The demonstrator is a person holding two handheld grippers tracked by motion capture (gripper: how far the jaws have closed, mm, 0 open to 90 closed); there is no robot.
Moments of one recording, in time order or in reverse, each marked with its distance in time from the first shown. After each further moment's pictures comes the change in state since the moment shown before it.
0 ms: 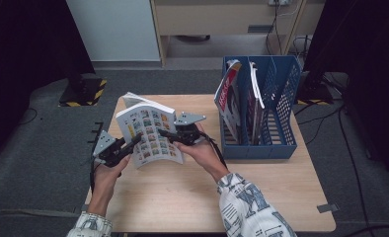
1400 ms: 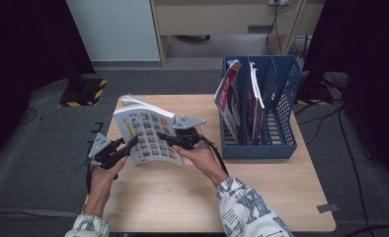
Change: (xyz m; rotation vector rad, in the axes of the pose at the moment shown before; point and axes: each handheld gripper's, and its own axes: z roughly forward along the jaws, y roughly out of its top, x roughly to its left) left arm 0.008 -0.007 -0.009 0.012 0.014 -0.030; right arm 0.013 -0.001 -0.005 -0.009 -0.006 -0.002
